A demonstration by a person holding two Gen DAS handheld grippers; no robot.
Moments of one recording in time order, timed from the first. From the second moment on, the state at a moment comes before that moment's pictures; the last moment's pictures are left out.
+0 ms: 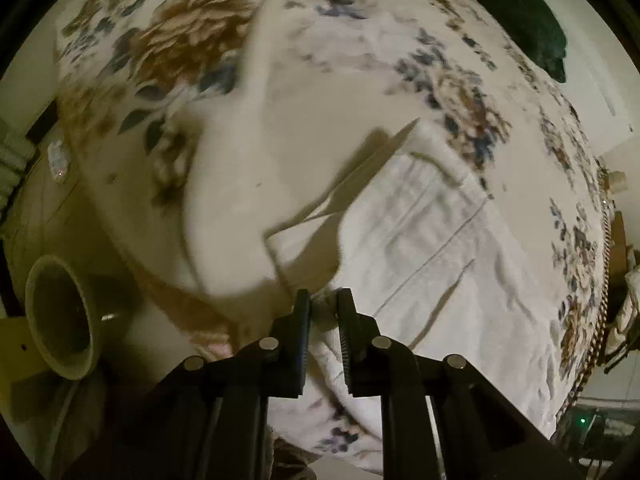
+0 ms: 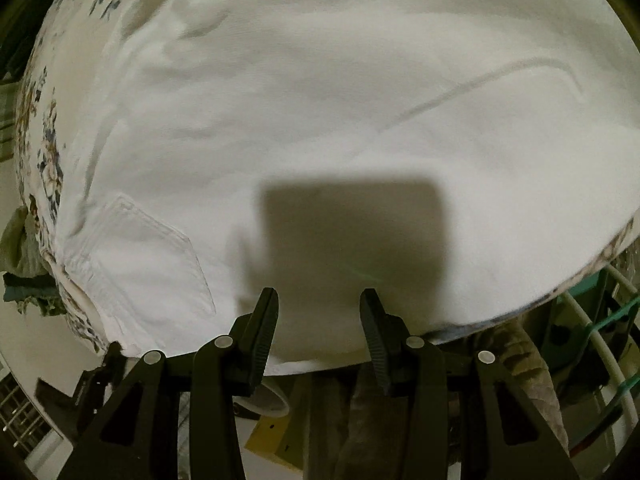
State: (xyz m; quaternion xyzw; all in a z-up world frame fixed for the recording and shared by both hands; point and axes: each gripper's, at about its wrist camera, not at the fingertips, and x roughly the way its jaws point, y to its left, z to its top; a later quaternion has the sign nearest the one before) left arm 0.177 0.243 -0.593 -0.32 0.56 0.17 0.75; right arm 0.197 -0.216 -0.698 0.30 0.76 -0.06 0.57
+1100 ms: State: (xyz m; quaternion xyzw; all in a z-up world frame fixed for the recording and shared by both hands) left arm 0.202 0.271 -0.625 -0.33 0.57 0.17 0.73; right arm 0.144 -0.284 -0.703 0.38 0.73 -0.10 0.56
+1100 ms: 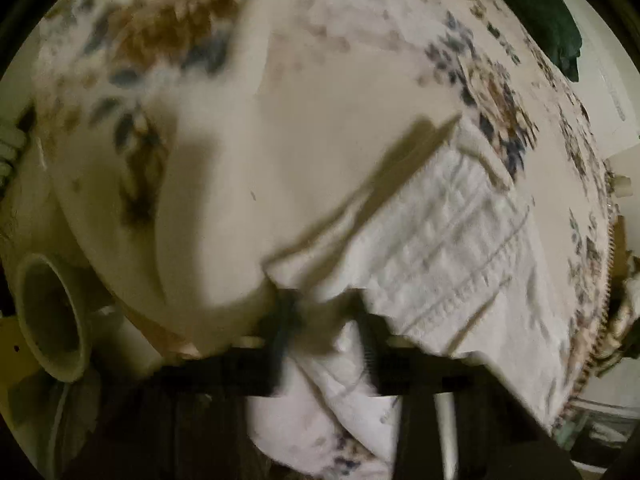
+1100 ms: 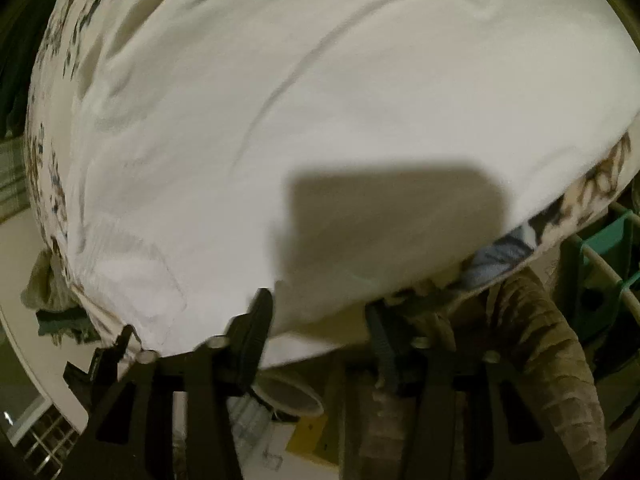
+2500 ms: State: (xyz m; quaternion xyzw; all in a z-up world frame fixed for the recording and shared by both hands) left arm 0.208 -0.252 -0.590 0.05 0.69 -0.14 0.71; right arm 0.046 -0.640 -0.652 0.54 0.49 -0.25 0.64
